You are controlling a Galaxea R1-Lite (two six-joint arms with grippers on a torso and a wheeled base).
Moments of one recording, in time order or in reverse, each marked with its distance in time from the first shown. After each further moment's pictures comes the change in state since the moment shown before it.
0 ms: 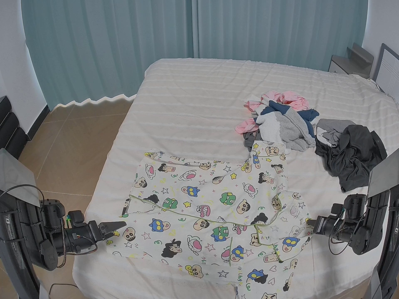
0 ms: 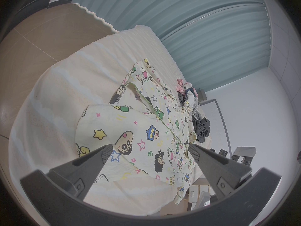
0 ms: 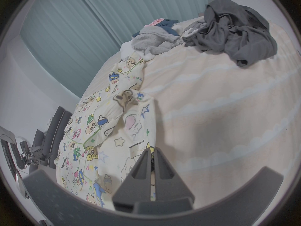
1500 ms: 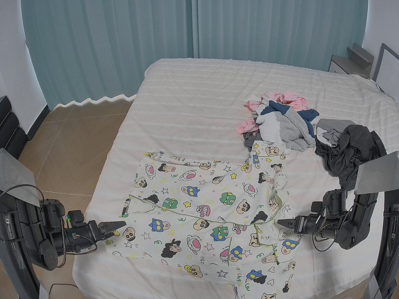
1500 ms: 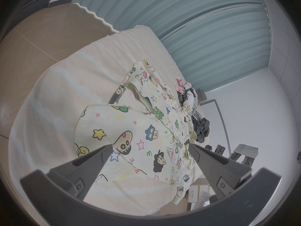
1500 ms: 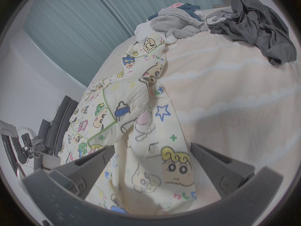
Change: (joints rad) left arm 0.000 -0.003 0.000 0.000 -0.003 -0.003; right arm 0.167 -0.011 -0.189 0.249 -0.020 0.026
